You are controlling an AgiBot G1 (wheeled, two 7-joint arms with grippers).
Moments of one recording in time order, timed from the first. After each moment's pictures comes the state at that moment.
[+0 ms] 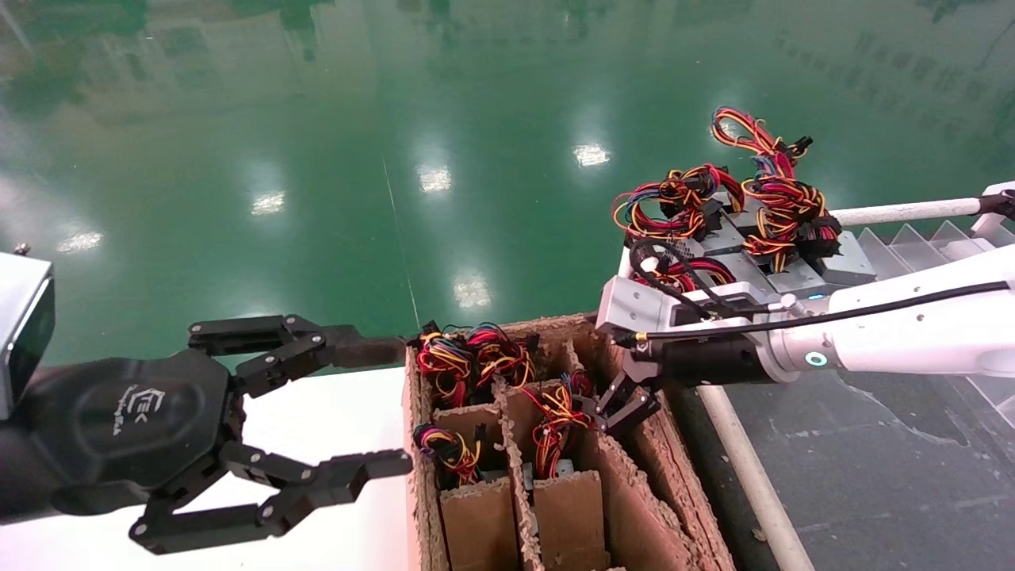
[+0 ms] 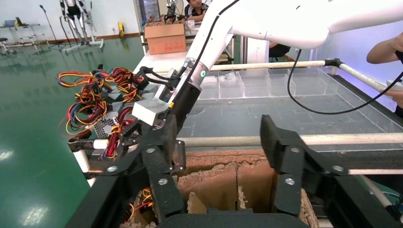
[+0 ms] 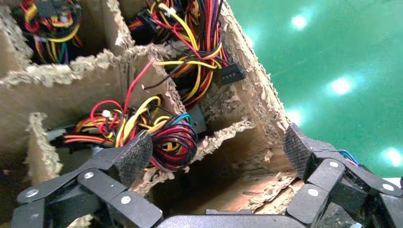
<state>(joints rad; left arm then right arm) -1.10 0.57 0.37 -1.26 0.66 1.46 -0.14 1.52 -1.04 -0.69 0.85 -1.58 -1.21 0.11</state>
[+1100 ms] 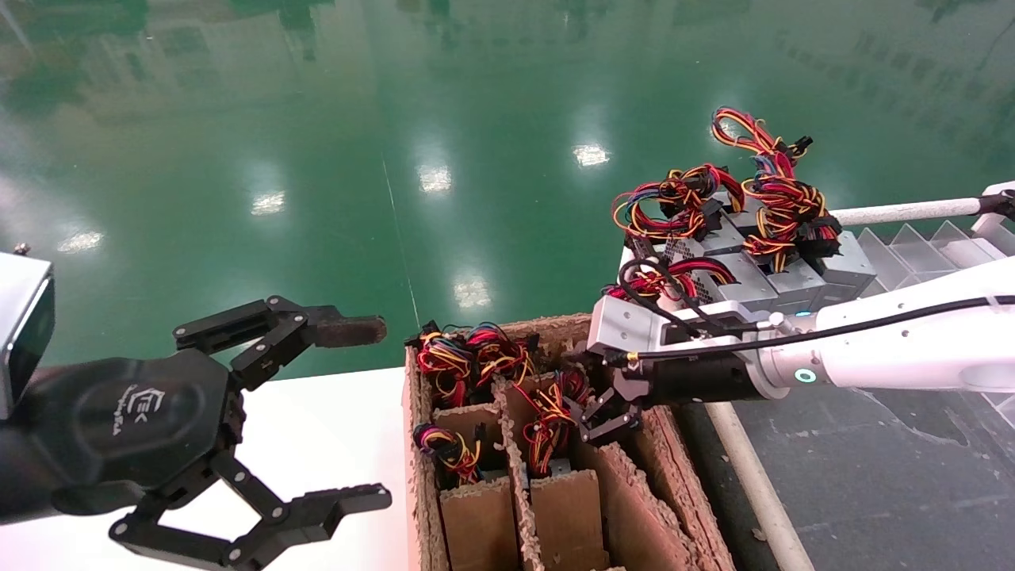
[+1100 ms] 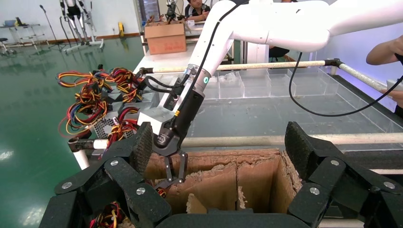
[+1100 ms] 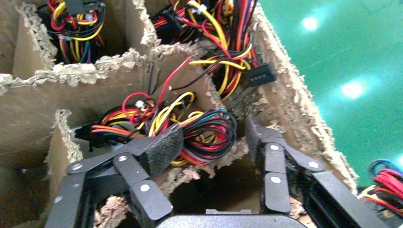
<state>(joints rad) -1.10 0.57 0.37 -1.26 0.66 1.46 -0.14 1.51 -1.06 -0.70 0.82 -1.57 -1.23 0.09</state>
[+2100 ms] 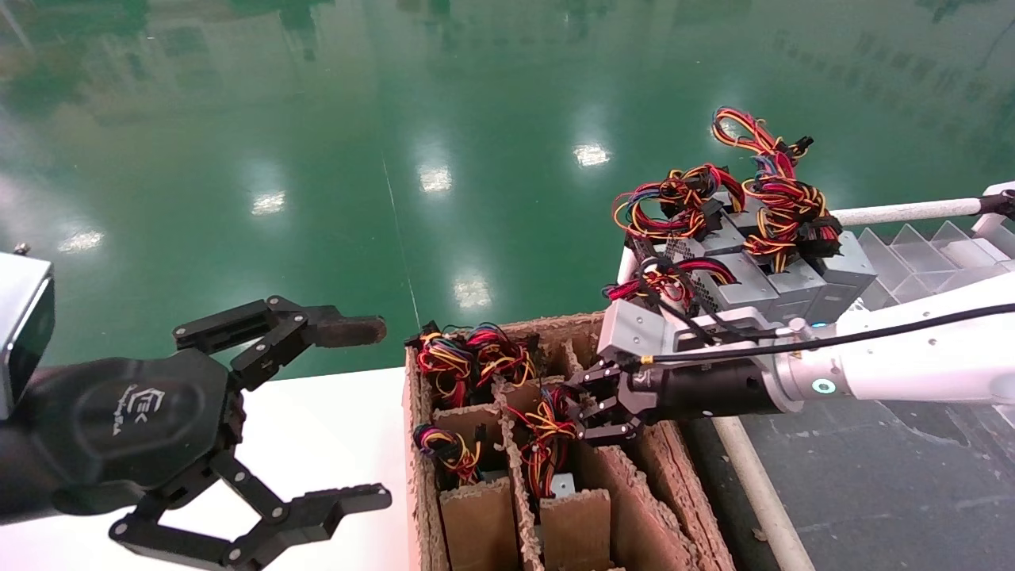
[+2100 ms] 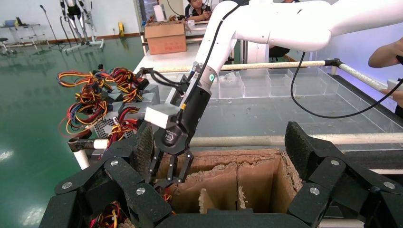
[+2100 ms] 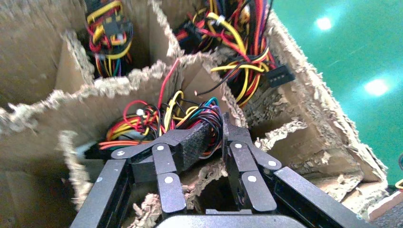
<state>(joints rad) -1.10 0.57 0.37 -1.26 0.66 1.46 -0.14 1.49 -1.03 -0.67 0.80 -1.49 -1.31 0.13</state>
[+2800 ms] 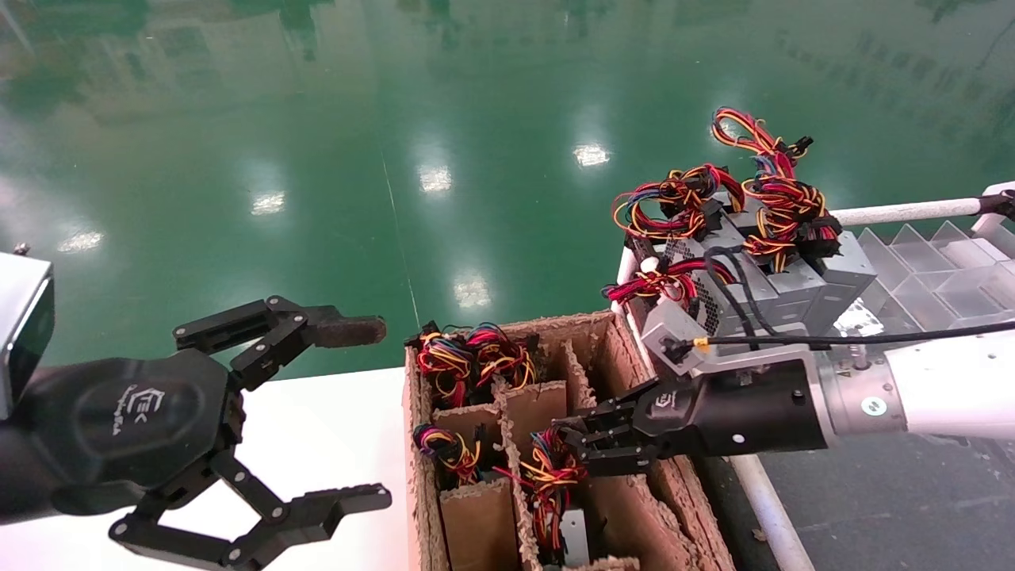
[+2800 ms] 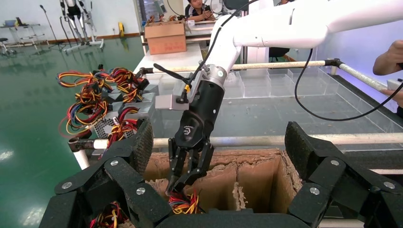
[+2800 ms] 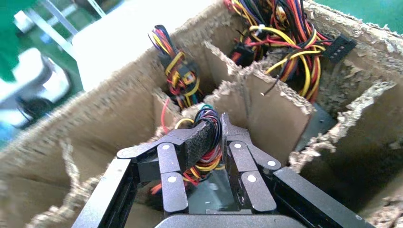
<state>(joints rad) -1.10 0.57 0.37 -1.26 0.66 1.46 -0.14 1.55 -1.06 -0.64 0.38 -1.33 -1.55 0.16</state>
